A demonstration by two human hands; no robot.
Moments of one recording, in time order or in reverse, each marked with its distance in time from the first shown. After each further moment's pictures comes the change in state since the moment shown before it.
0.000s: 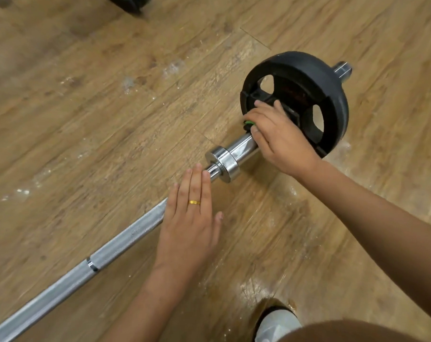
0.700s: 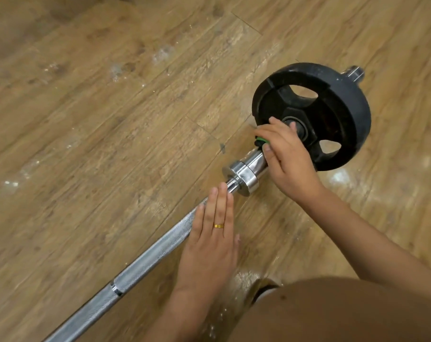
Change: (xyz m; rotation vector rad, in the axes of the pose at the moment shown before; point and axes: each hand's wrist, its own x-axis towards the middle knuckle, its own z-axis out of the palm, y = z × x) left_hand -0.048 0.053 0.015 -0.040 0.001 0.099; right_hand -0.076 -0.030 -0.005 0.143 0.094 0.158
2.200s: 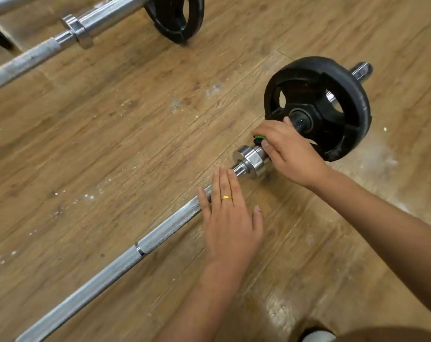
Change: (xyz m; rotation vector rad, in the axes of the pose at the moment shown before) left_hand 0.065 -0.057 -0.032 -0.147 0.015 -0.406; right_hand 0.106 -0.032 0.033 -0.018 -0.145 -0.222
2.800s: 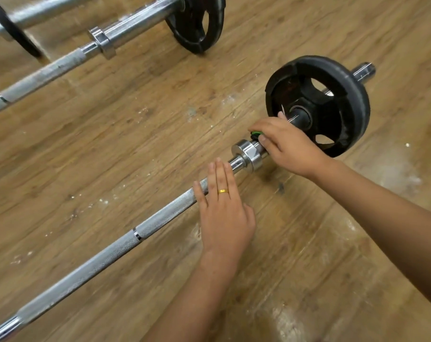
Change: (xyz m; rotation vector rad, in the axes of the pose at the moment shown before) left_hand 0.038 -0.030 0.007 0.106 0.047 -0.055; right_hand 0.060 0.008 0.010 0.020 -0.057 -0.063
